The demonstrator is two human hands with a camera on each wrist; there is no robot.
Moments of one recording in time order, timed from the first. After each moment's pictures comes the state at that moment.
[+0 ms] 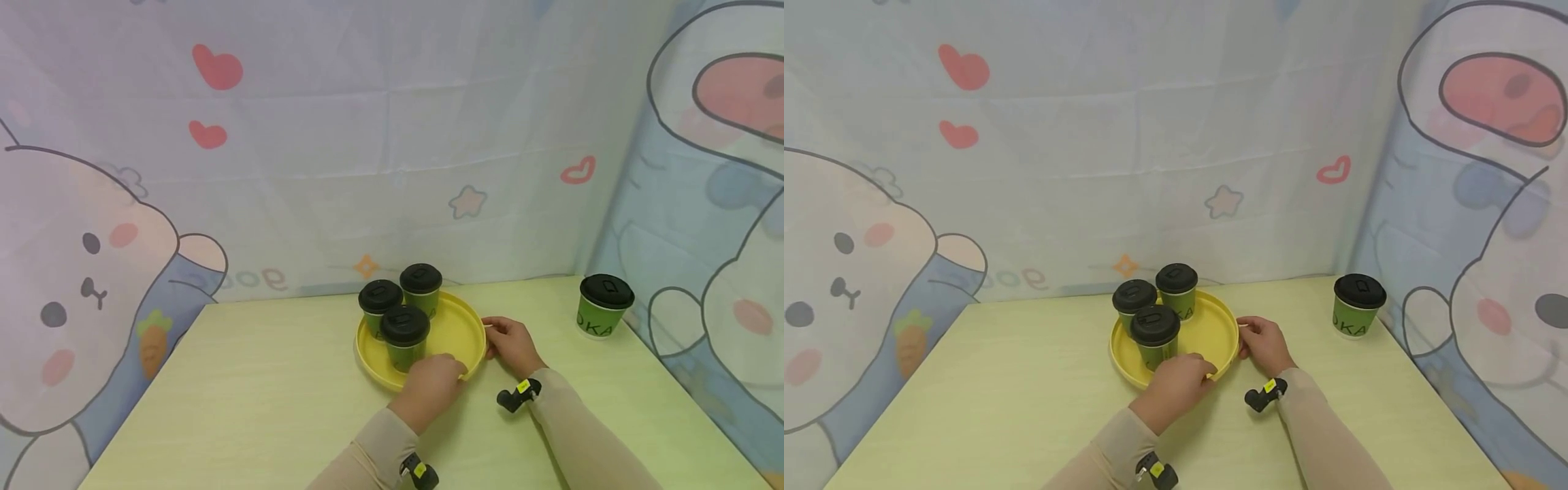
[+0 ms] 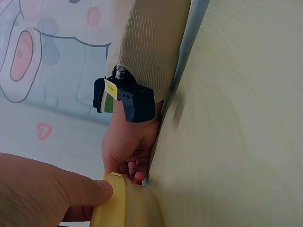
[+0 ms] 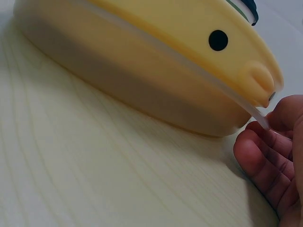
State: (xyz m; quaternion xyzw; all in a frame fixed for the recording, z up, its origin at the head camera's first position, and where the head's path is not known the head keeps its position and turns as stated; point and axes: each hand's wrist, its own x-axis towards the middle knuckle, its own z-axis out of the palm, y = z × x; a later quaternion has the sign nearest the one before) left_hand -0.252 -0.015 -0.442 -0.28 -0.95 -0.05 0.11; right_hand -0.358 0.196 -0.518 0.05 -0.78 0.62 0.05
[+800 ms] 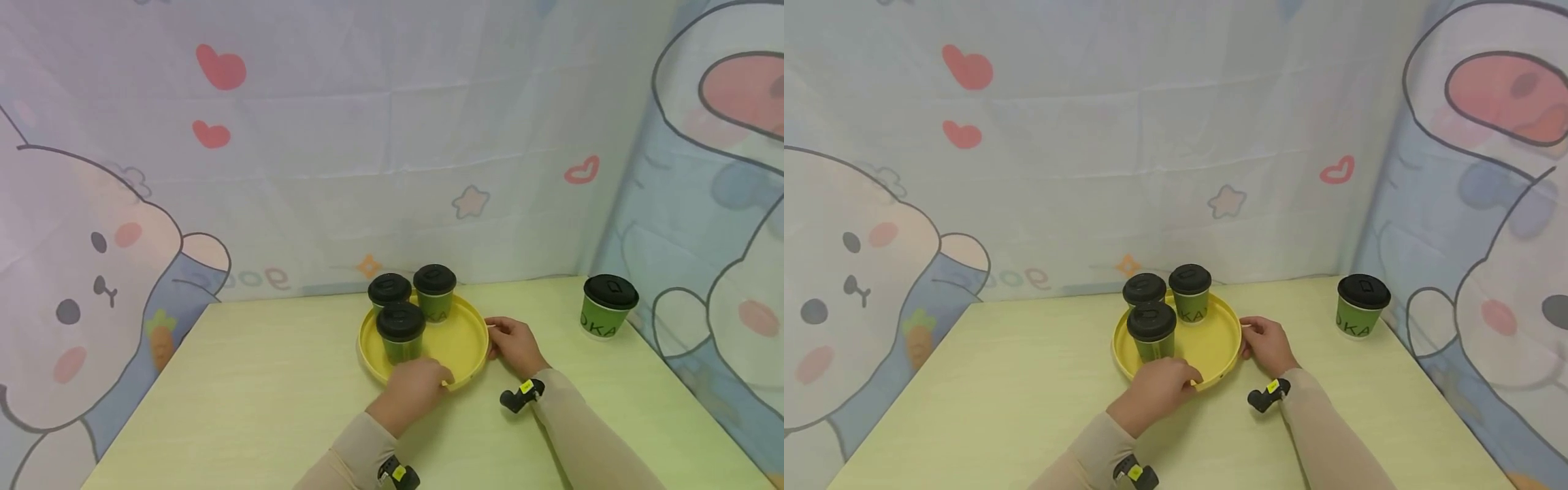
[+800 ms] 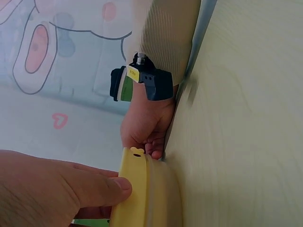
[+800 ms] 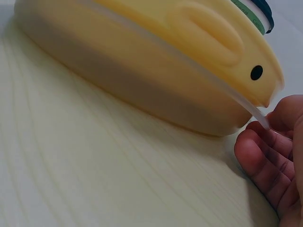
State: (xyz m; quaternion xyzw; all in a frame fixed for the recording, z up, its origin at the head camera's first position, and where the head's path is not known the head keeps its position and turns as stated) left_hand -0.248 -0.049 -0.437 -0.30 -0.95 -0.05 0.08; right_hand -0.356 0.194 -0.516 0.06 -0.78 0.62 0.05
